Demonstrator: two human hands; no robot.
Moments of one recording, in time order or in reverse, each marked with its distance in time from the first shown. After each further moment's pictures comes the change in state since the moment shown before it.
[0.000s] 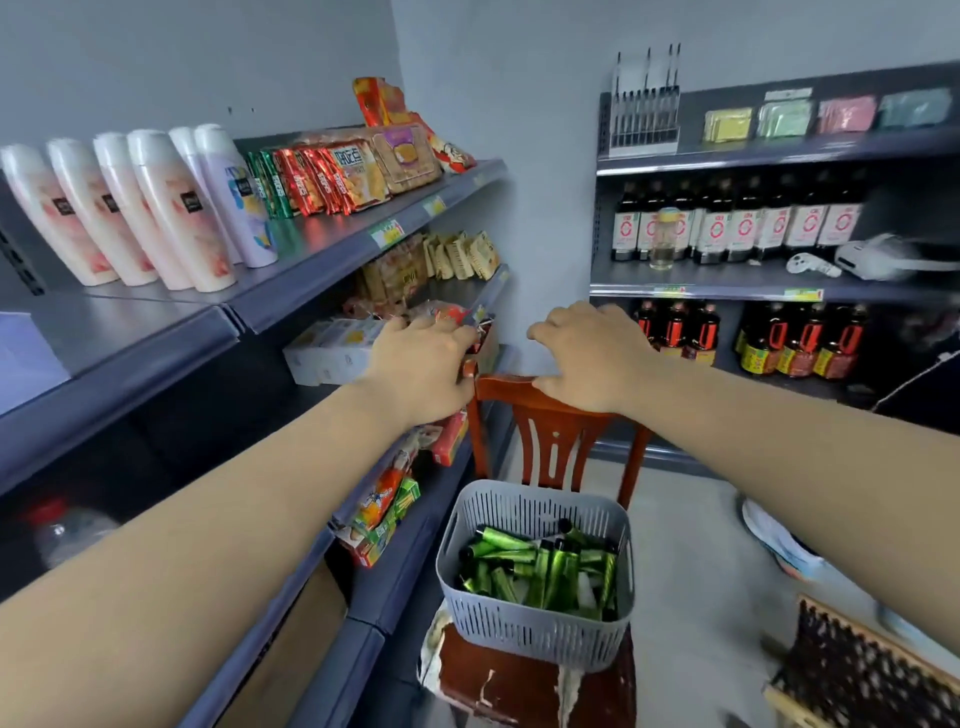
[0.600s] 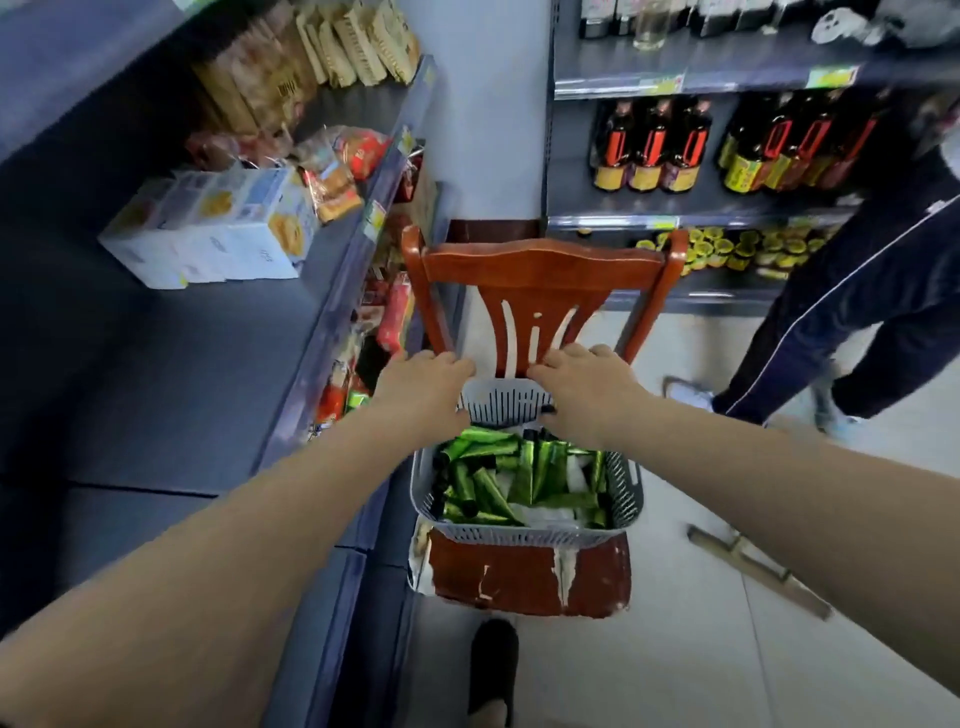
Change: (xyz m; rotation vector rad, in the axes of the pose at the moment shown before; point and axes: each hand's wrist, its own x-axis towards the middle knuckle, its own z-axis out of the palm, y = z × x) left_hand 0.084 0.001 0.242 -0.181 -0.479 0.236; right_hand 0.056 -0.006 0.225 0.155 -0.470 0.090
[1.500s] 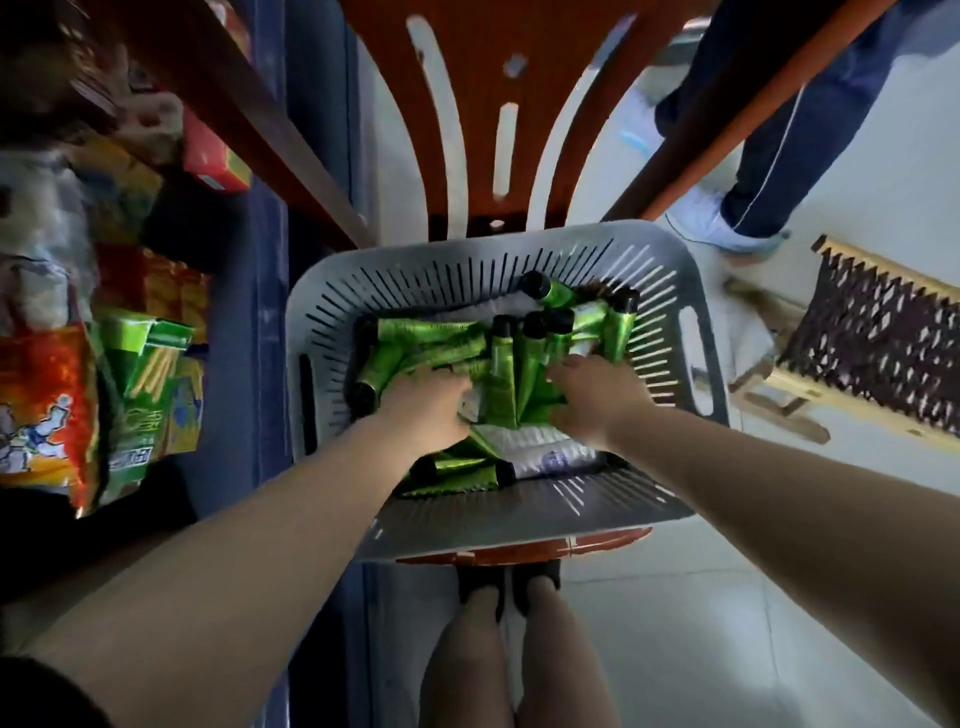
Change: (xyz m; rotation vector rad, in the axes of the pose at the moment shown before) left_hand 0.168 0.020 0.301 -0.240 -0.537 0.138; right_hand 0.119 0.035 0.299 0.367 -0.530 0.300
